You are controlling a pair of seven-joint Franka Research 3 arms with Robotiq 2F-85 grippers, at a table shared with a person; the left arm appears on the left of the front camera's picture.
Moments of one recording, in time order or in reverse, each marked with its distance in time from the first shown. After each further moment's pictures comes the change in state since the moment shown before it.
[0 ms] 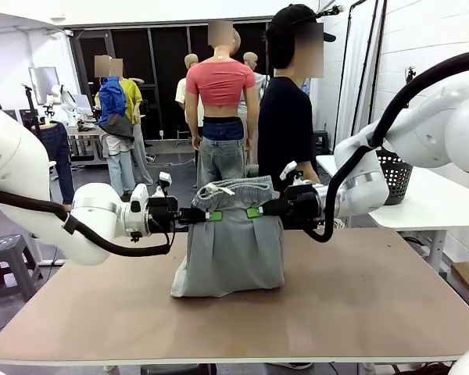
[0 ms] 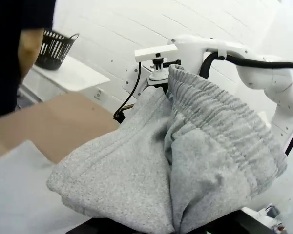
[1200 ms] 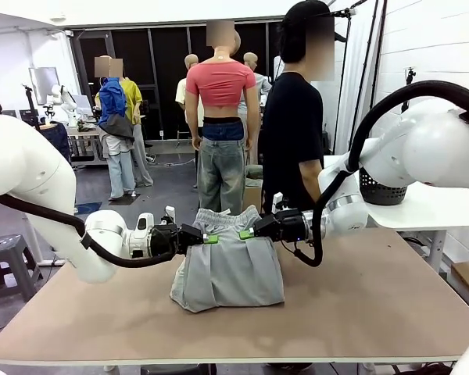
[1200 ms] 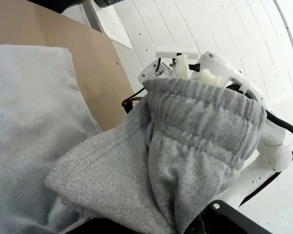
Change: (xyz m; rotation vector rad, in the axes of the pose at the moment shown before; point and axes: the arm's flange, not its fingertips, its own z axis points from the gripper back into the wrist) left arm -0.056 0.088 0.018 -0.002 -0.023 0.585; right arm -0.031 -0.089 -0.009 -0.049 -0.024 -0.407
